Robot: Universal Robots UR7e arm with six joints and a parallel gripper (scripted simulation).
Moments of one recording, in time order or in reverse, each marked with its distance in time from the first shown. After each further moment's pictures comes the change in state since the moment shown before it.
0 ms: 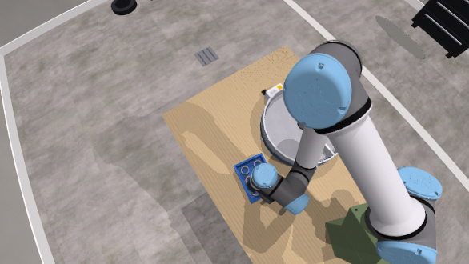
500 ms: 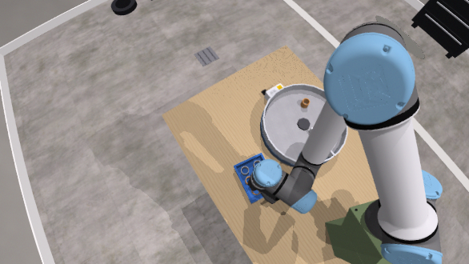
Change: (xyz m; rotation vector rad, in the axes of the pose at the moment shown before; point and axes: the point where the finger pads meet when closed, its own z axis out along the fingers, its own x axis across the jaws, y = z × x) arm 0.001 0.001 -0.057 -0.007 0.004 0.000
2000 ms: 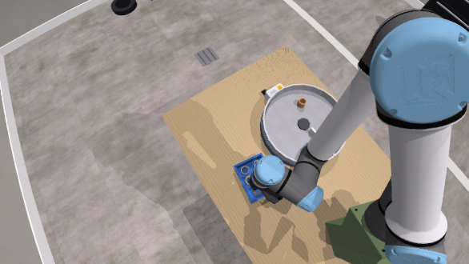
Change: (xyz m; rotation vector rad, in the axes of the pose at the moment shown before) arm 0.000 0.000 -0.042 0.008 -0.004 0.000
